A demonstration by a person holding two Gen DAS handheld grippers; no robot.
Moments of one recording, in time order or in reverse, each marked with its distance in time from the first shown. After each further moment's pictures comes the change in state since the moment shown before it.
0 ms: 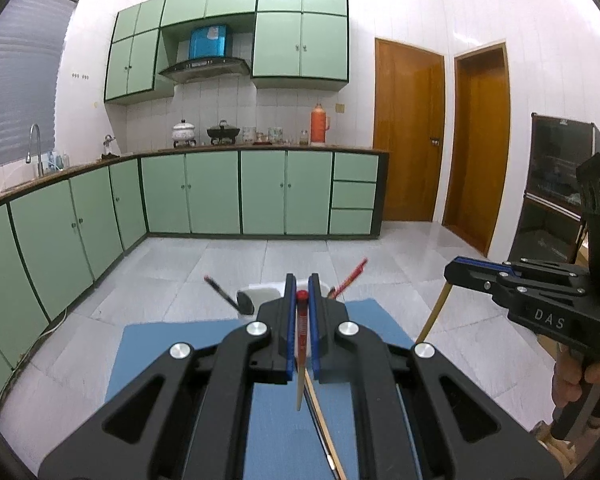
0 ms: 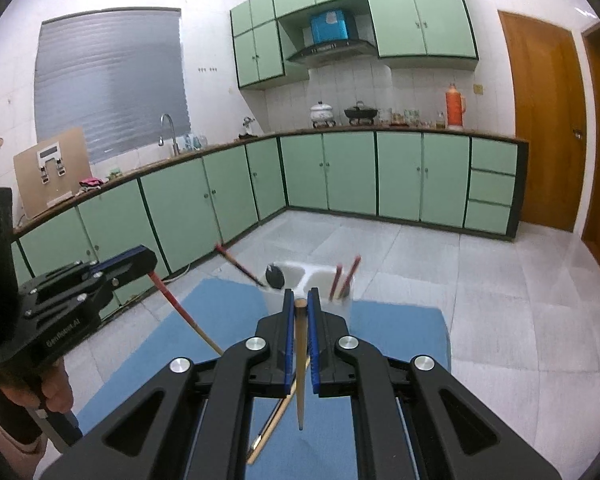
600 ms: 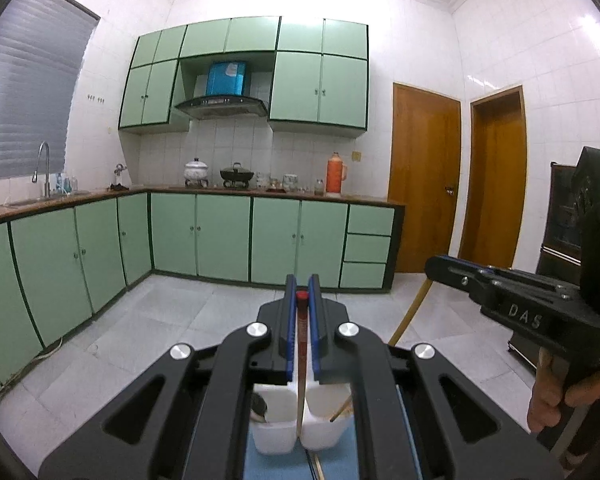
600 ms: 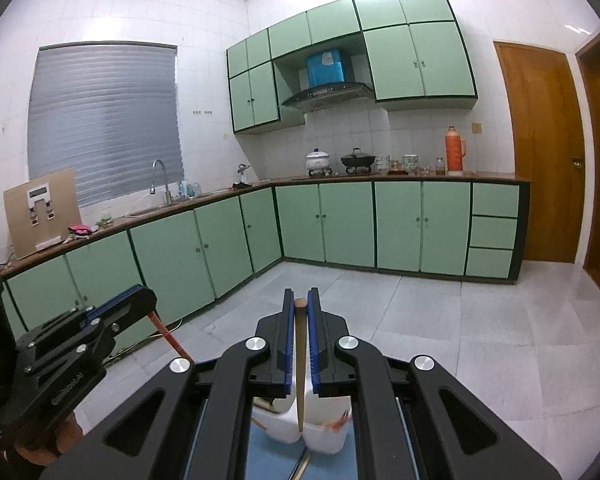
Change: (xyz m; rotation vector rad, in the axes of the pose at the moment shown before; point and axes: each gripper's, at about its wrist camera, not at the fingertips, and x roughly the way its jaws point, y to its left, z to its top) left arm 0.062 0.018 0.086 -0.053 -0.158 0.037; right arm 0.067 -0.010 0.106 0.003 -0.144 -0.036
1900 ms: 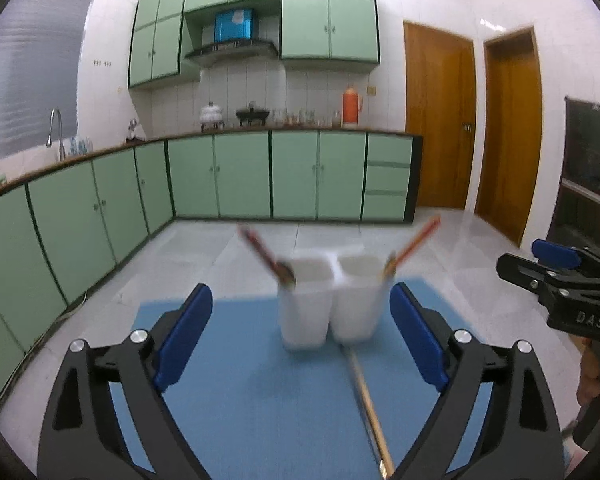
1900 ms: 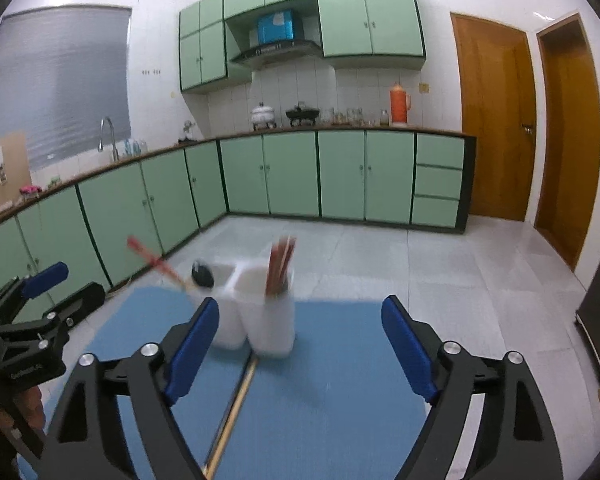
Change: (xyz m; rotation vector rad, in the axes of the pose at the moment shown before) left arm -0.023 0.031 -0.139 0.049 0.236 0.082; right arm -0.040 -0.010 -0.171 0.041 0.172 -0.202
